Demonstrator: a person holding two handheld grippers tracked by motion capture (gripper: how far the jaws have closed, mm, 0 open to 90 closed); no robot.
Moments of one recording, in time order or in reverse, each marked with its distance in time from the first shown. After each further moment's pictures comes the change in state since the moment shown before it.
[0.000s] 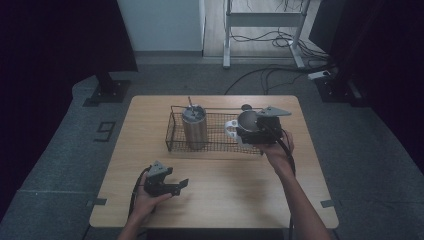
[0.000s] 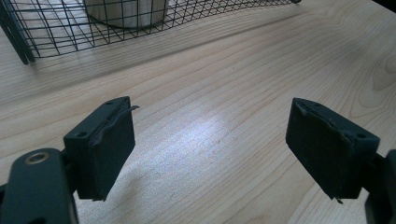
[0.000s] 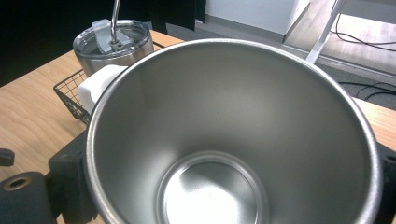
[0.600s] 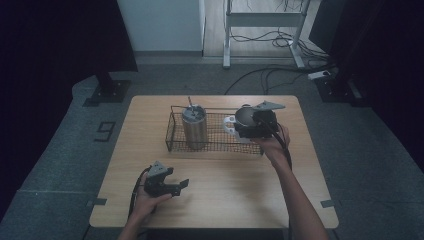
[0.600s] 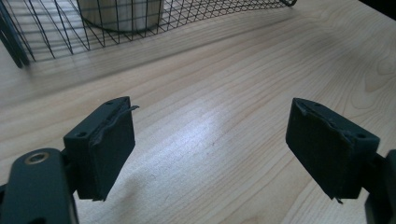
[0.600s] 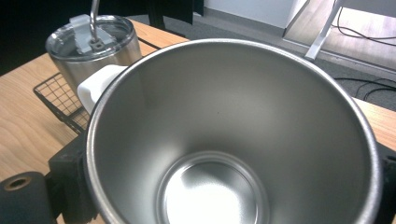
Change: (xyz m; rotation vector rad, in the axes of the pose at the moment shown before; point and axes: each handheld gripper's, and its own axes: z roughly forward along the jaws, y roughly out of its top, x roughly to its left) left arm -0.002 0.001 -0.002 -0.012 -0.011 0.006; right arm -0.009 0.008 0.025 0.029 -0.004 -0.003
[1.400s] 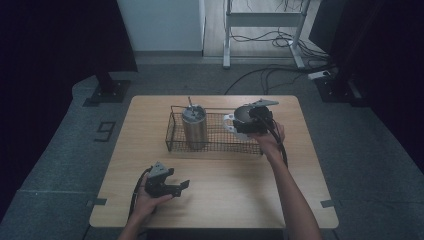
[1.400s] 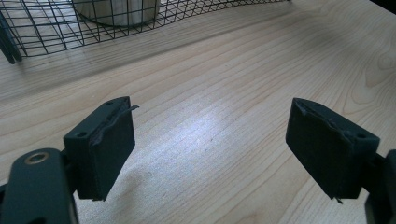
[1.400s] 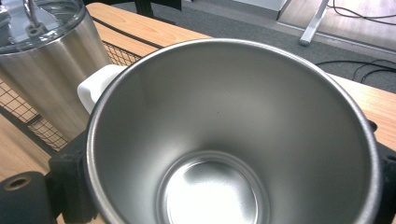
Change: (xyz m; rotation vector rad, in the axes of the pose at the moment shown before) left arm -0.001 -0.002 0.003 0.015 -0.007 0.002; right arm -0.017 -0.004 0.040 0.055 -0.029 0.037
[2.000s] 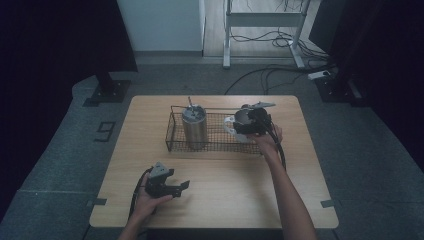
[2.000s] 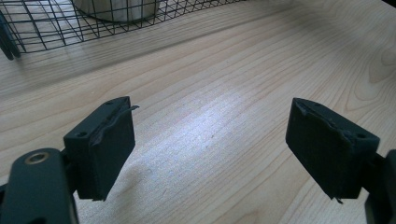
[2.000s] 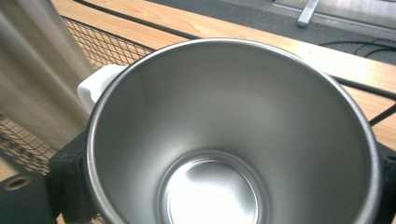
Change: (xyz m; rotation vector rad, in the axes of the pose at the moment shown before) left arm 0.000 -0.001 0.001 0.010 0.003 0.002; right arm -0.011 -0.014 0.027 0.053 -0.021 0.037
